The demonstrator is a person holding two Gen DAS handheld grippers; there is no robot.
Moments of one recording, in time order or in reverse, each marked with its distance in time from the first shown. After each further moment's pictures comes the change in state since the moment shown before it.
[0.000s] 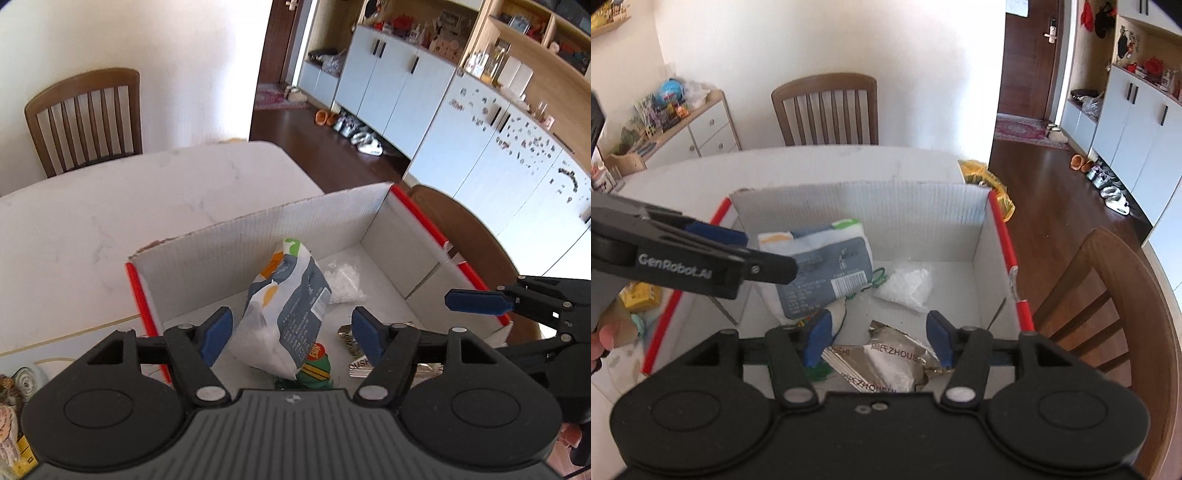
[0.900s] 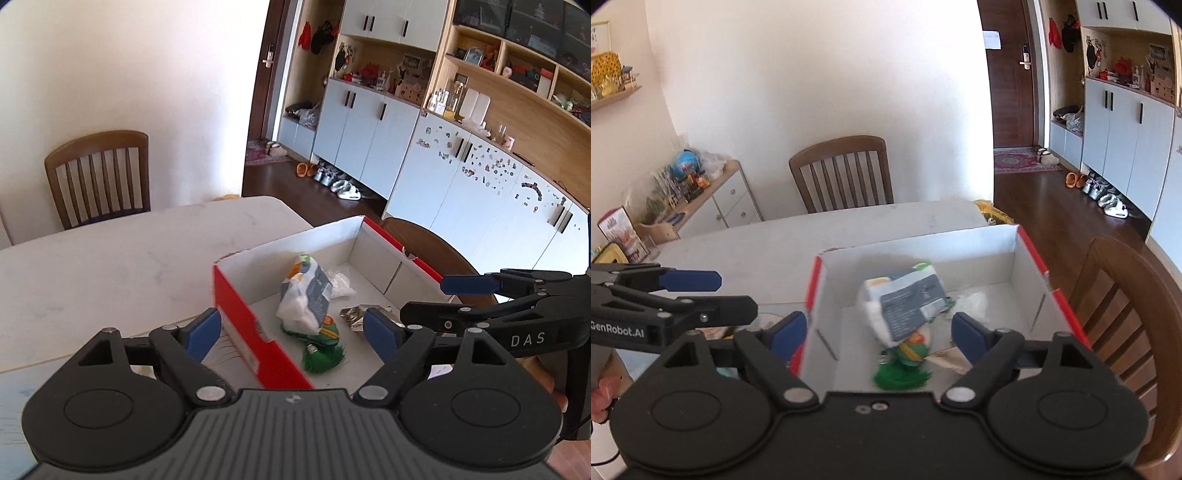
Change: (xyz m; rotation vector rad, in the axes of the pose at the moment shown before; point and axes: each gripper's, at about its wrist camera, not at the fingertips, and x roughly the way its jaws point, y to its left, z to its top) left arm -0.142 0.051 -0.058 0.089 -0.187 -0.047; right arm -0.077 0.082 -0.017 0.146 -0.189 0.034
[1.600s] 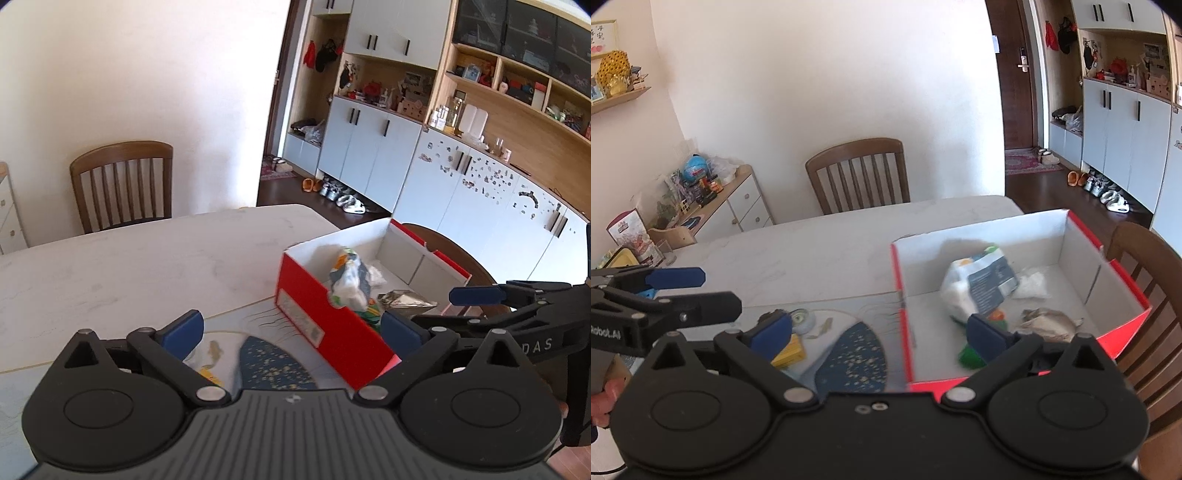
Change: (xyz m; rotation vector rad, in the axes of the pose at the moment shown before) left arm -0.067 0.084 -0.038 0.000 -0.059 -0.003; right arm 0.007 0.107 -0.028 0.029 -0.025 -0.015
